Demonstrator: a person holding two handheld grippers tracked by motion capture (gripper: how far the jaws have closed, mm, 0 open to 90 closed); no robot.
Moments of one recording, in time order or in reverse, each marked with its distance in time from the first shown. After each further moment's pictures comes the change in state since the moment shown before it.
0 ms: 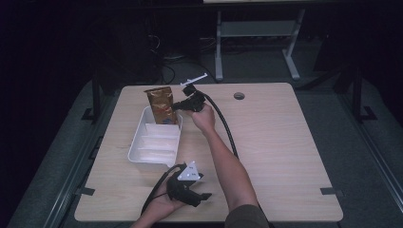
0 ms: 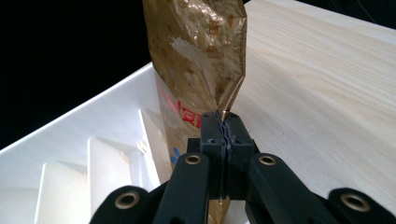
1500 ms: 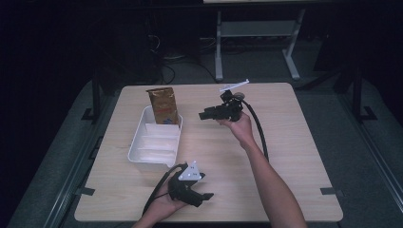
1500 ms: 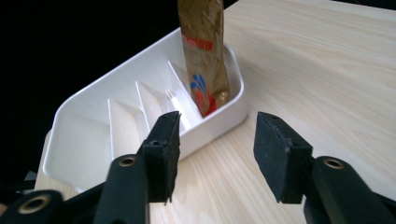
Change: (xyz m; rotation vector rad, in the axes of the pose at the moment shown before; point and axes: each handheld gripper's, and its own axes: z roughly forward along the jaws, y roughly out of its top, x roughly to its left) left arm -0.001 0.003 0.001 -0.027 -0.009 -0.007; right arm -0.004 -0.060 -0.117 -0.049 0.044 0.046
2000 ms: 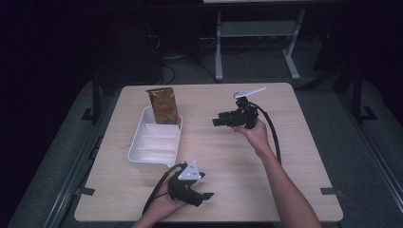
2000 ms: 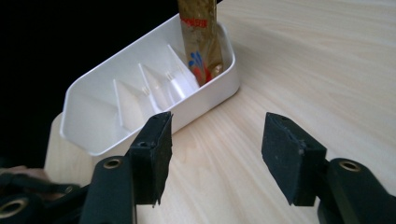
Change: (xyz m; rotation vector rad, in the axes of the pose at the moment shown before) left arm 0.001 0.000 0.000 -0.004 -0.001 -0.002; right arm 0.001 -0.029 -0.041 -0.012 -0.016 0.014
